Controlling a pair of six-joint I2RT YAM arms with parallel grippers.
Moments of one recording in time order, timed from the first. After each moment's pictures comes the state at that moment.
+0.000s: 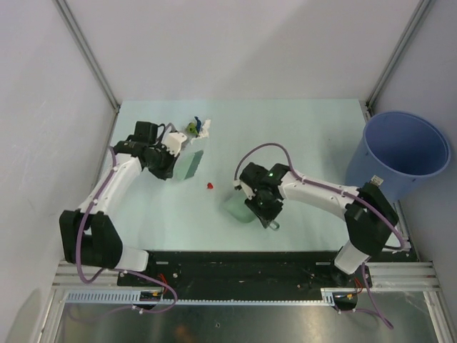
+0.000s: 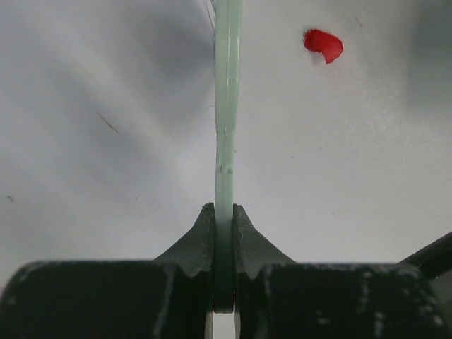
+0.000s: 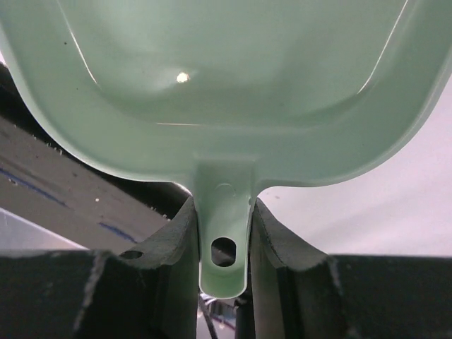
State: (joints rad) left arm -0.12 1.38 1.17 -0.85 0.26 0.50; right arm 0.88 1.61 1.19 -0.95 -0.06 0.07
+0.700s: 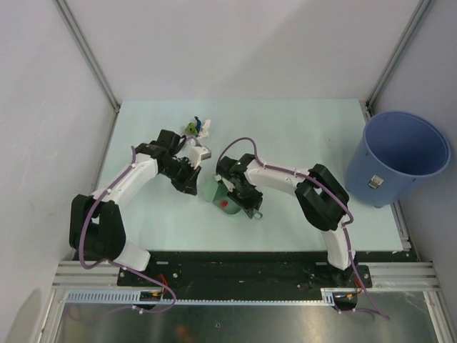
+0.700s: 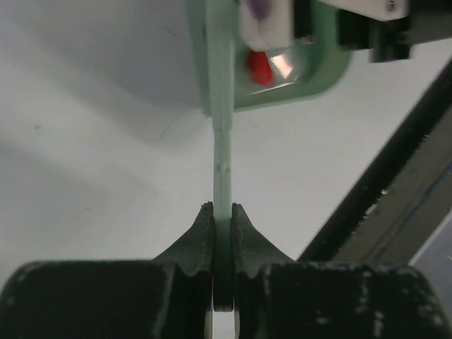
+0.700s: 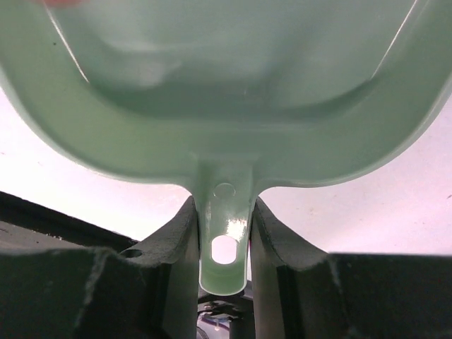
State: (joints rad) left arm -0.28 1.49 1.11 -0.87 0.50 0.47; right arm 0.90 2.04 1.54 -1.05 0.00 0.07
